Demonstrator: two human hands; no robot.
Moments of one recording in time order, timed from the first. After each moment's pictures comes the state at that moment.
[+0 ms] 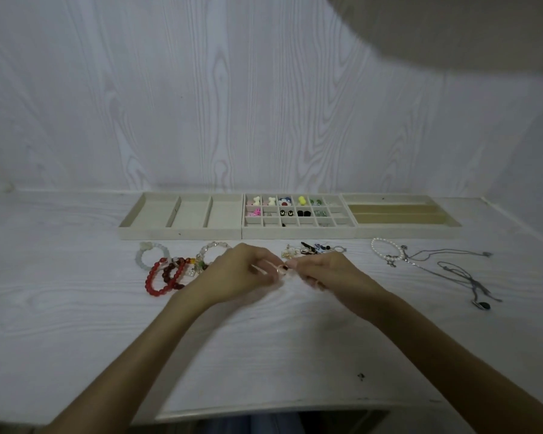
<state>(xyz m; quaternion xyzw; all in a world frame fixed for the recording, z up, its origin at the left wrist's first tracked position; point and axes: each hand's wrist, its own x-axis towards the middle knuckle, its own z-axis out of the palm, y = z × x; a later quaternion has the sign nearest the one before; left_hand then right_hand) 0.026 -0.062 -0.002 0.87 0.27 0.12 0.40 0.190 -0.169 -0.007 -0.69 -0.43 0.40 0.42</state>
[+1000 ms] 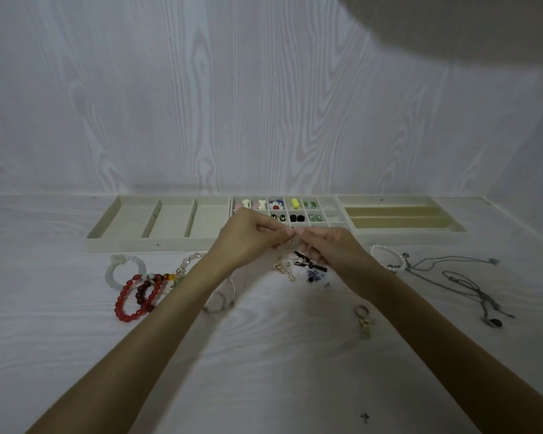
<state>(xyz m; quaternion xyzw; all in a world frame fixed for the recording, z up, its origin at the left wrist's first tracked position) 0.086 -0.034 0.023 0.79 0.31 0.25 0.46 0.230 -0.130 0.002 -0.68 -0.42 0.35 0.50</state>
